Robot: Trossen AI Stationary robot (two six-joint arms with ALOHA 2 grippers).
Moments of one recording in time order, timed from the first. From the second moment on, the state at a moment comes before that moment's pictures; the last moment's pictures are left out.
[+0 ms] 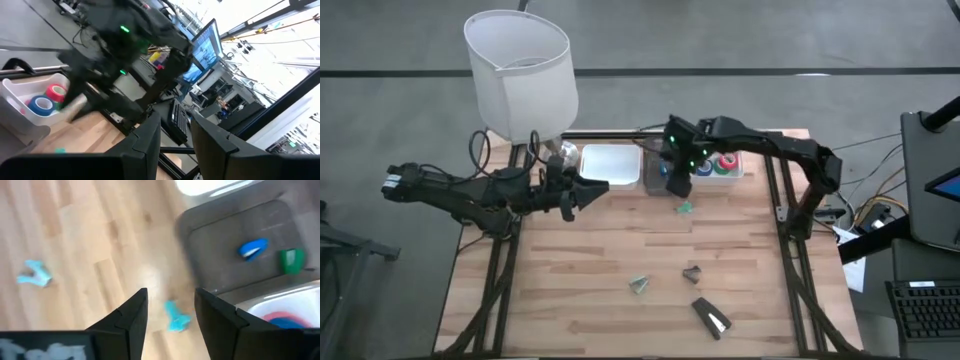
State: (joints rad) left arm -0.16 0.92 0.86 0.16 -0.36 -0.74; right arm -0.32 1.74 1.63 -1.07 -0.18 0.08
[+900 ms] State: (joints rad) left arm -0.16 0.98 0.86 0.16 -0.62 -0.97; right arm 0.16 1.59 1.16 -0.74 -0.18 0.61
